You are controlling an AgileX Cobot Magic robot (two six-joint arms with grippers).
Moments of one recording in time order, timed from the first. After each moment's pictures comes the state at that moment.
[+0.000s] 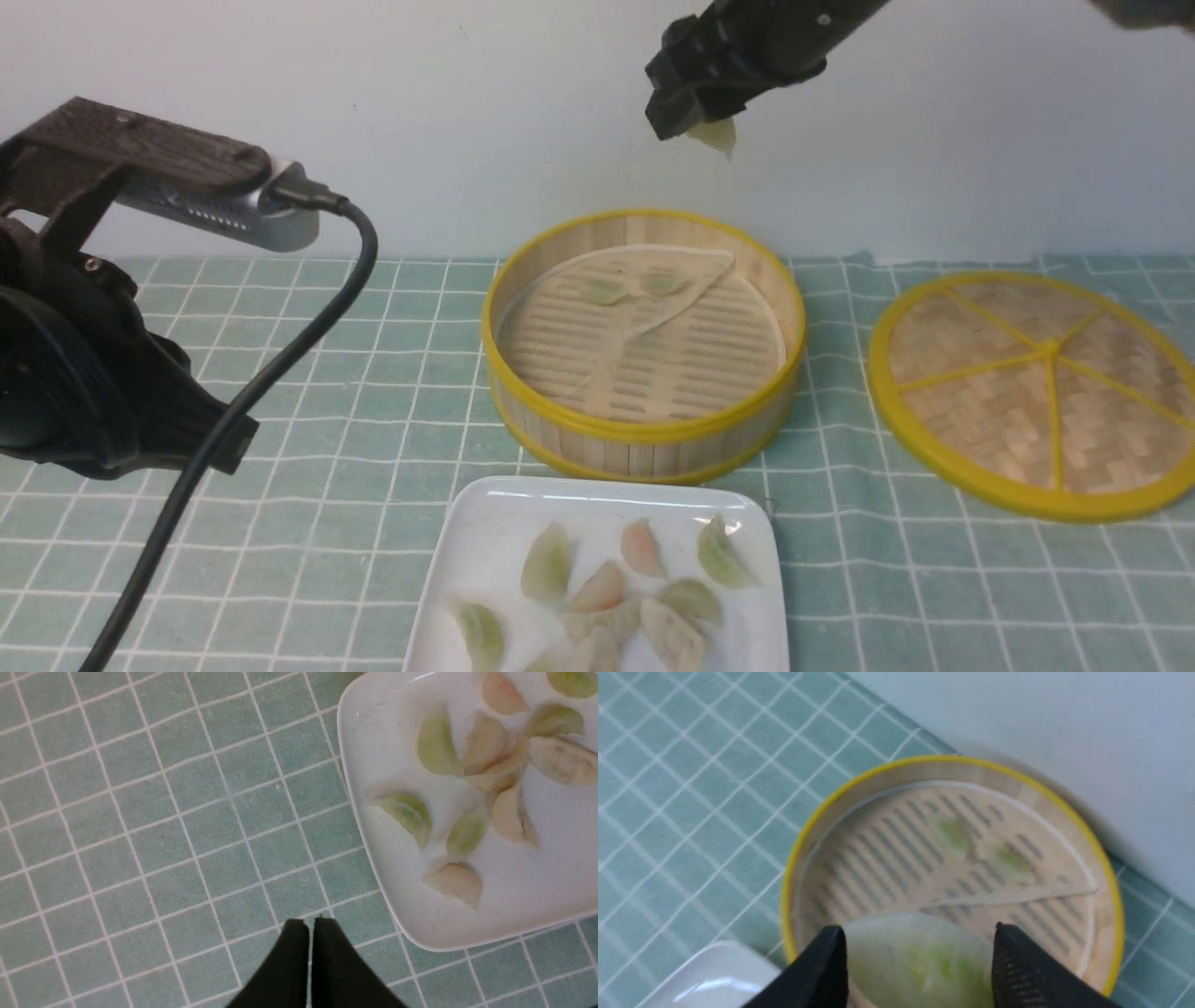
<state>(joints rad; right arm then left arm) 0.46 1.94 -2.11 0.27 1.25 -0.23 -0.33 1.15 -1.18 -0.02 1.25 0.02</state>
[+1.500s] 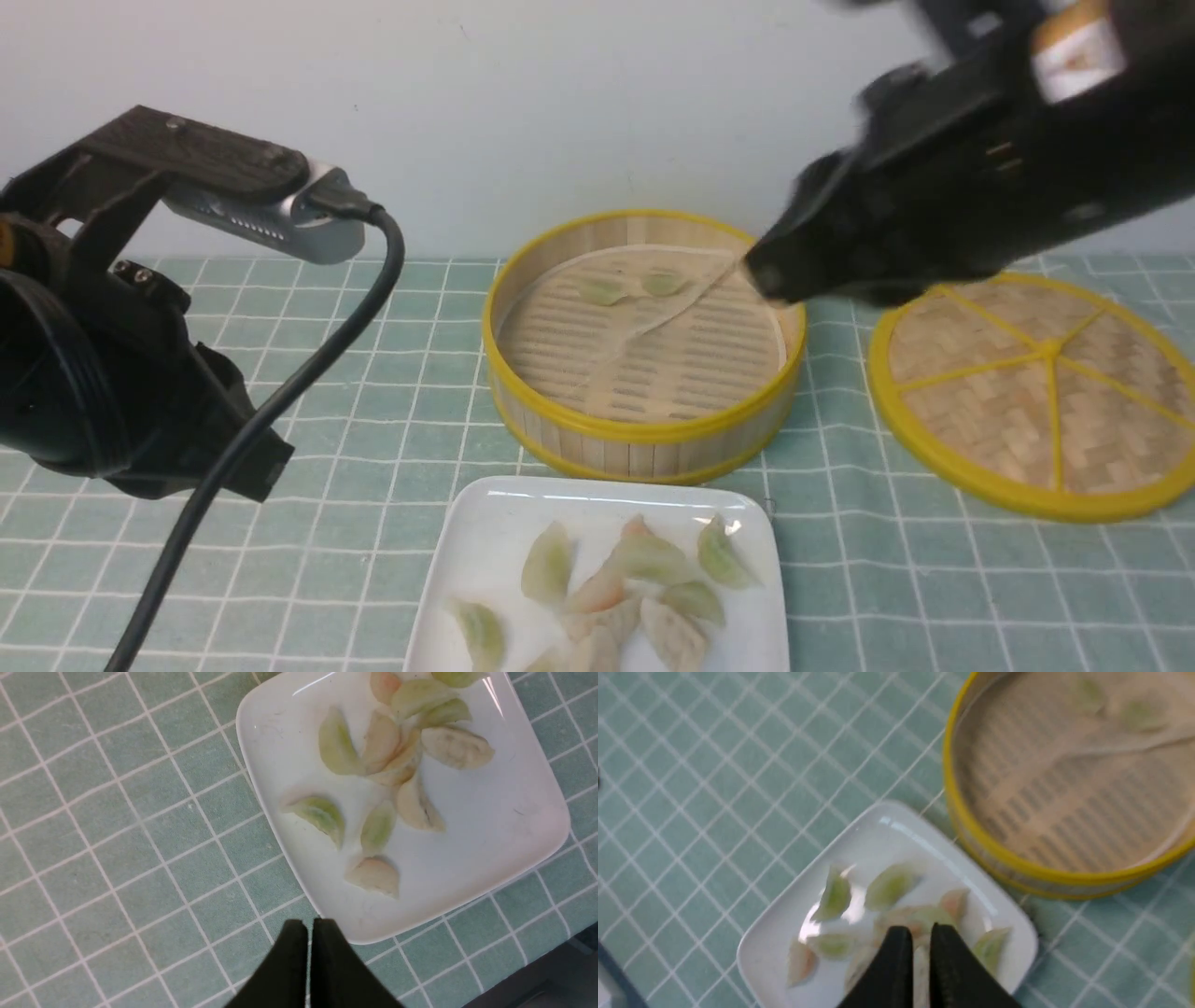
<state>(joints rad) 0.68 1.25 -1.47 0.09 1.12 0.09 -0.33 1.15 -1.18 -0.19 1.25 0.17</state>
